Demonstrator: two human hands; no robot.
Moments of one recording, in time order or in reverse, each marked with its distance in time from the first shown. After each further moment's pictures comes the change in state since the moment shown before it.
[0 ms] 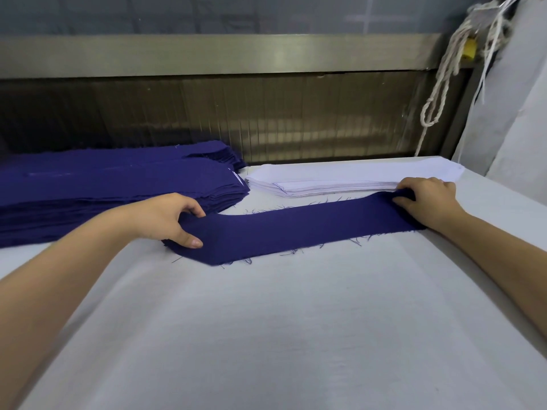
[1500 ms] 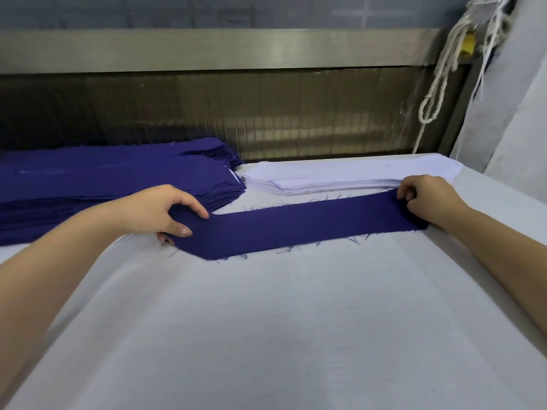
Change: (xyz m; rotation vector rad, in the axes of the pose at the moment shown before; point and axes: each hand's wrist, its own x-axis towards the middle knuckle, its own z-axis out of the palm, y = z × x) left_hand 0.005 -0.008 -0.003 -0.150 0.026 0.131; right_hand 0.002 0.003 -0.008 0.161 -0.091 0.057
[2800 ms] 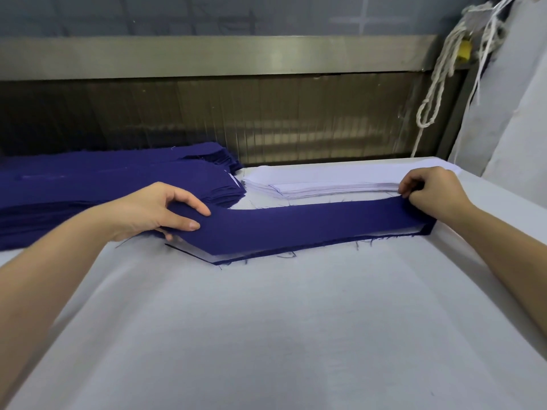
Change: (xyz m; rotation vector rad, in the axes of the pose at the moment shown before) left_hand -0.003 0.002 -0.001 -0.406 0.040 -0.053; right_hand 0.000 -0.004 -0.011 0.177 0.150 -0.036
